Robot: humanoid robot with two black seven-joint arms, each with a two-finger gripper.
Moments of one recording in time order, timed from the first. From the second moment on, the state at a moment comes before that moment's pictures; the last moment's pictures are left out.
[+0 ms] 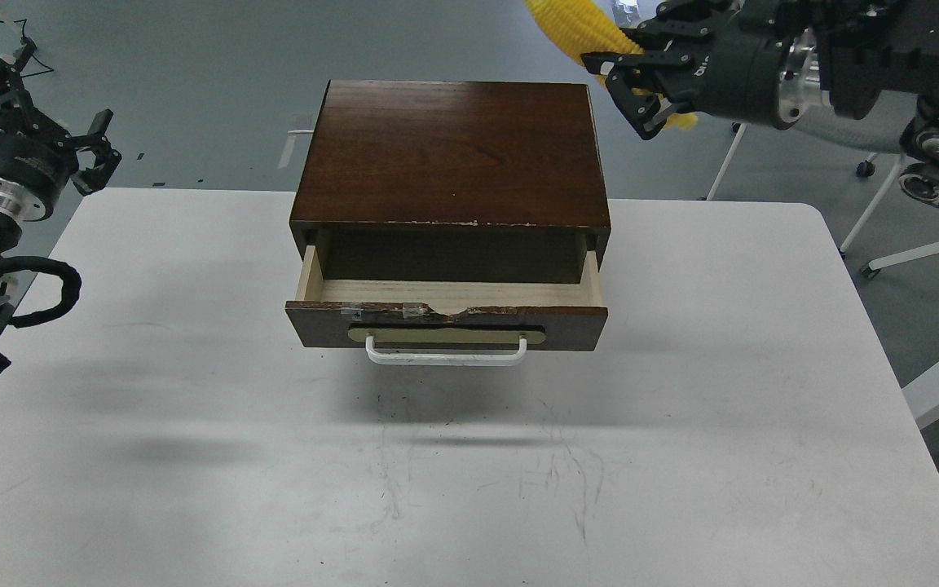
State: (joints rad) left arm -0.88 0.48 -0.62 -0.32 -0.14 -0.49 -0.37; right arm 1.67 -0.63 -0.16 1.46 -1.97 0.05 0.24
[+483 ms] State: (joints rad) left arm -0.88 0.51 -0.62 -0.32 -0.14 -0.49 -0.38; right arm 1.64 -0.38 -0.31 1.38 -2.05 0.06 0.25
